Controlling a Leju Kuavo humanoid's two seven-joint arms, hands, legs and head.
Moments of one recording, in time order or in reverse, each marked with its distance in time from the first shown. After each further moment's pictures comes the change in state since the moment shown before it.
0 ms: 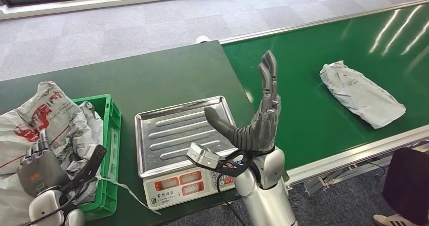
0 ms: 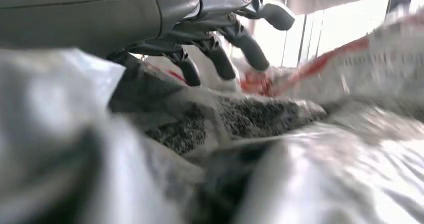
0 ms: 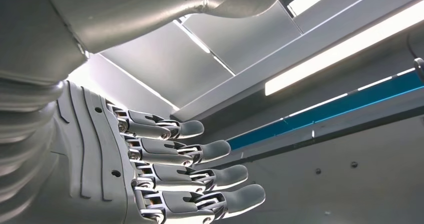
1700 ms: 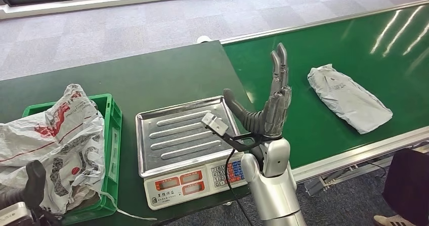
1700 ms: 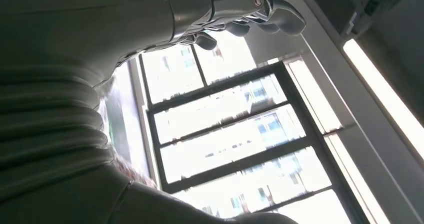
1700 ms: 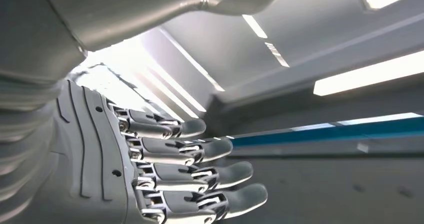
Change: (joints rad) left arm 0.182 -0.166 0.019 -0.536 1.106 0.046 -0.984; right arm -0.078 -0.072 -0.130 0.128 0.198 0.001 0.331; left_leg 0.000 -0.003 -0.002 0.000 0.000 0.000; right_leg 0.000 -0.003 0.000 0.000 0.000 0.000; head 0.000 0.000
